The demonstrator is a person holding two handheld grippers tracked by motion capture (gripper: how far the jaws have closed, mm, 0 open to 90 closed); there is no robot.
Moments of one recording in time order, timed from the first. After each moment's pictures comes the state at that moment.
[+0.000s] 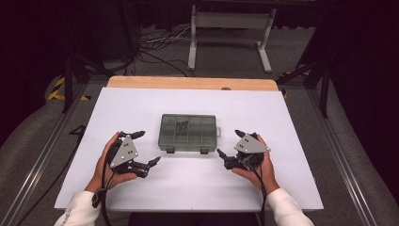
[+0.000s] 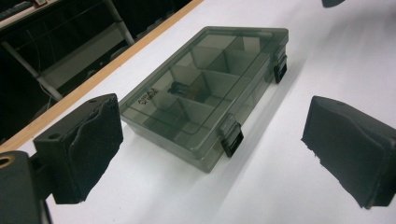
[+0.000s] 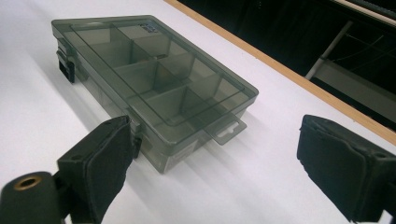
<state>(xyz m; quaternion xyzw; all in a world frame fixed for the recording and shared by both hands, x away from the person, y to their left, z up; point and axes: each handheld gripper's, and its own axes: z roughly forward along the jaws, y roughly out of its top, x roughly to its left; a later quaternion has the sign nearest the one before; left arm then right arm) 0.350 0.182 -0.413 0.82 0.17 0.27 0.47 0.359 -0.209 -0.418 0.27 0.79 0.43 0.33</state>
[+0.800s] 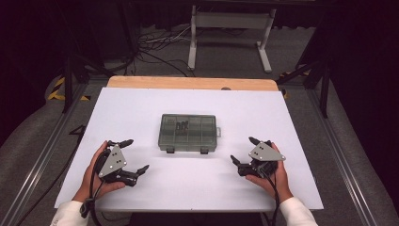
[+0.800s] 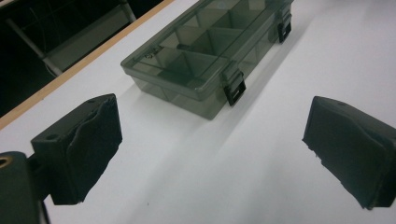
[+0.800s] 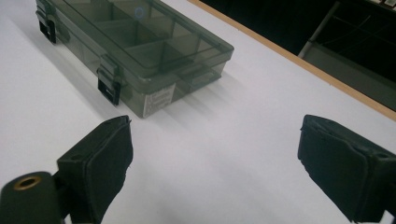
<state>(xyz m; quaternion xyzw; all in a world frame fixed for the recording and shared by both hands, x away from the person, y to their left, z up) 0.332 0.215 -0.433 0.83 0.19 0.28 0.45 0.342 -0.249 -0.432 0.29 0.79 0.41 0.34</state>
